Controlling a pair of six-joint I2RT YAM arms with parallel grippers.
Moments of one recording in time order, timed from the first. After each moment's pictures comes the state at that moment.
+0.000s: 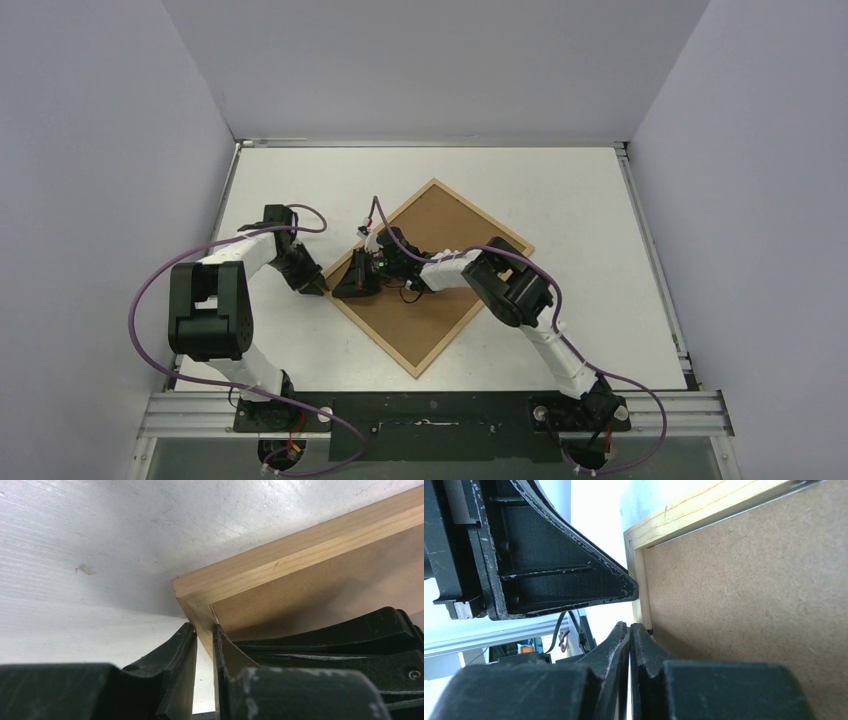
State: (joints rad) left arm 0.01 1.66 0.95 -0.67 0.22 -0.62; right arm 0.88 2.36 1.46 0.43 -0.63 1.04
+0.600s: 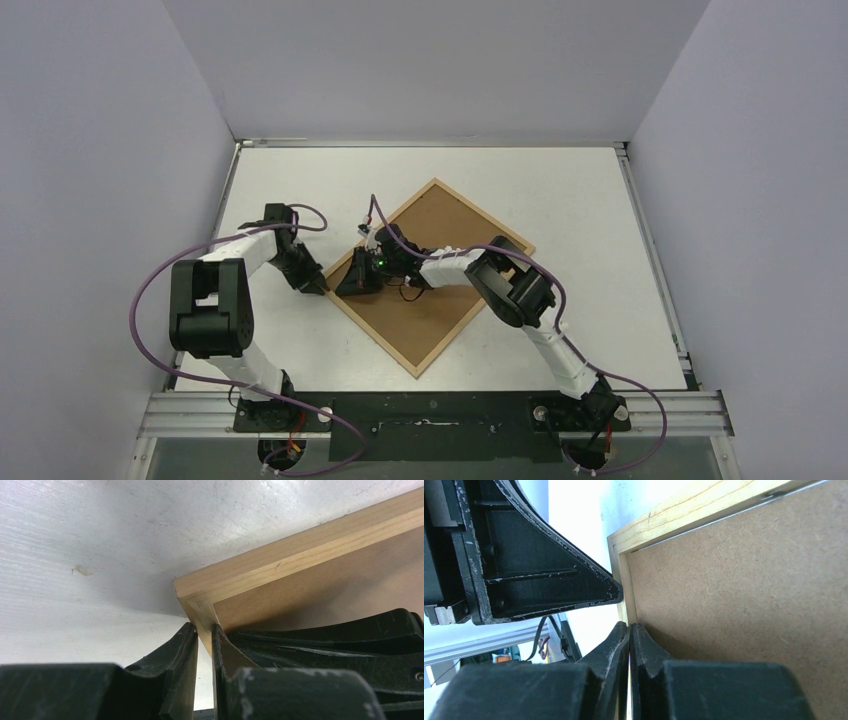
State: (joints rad) left arm 0.01 1.68 0.97 -0.69 0.22 -0.62; right arm 0.87 2.34 1.47 0.33 -0.58 0.96
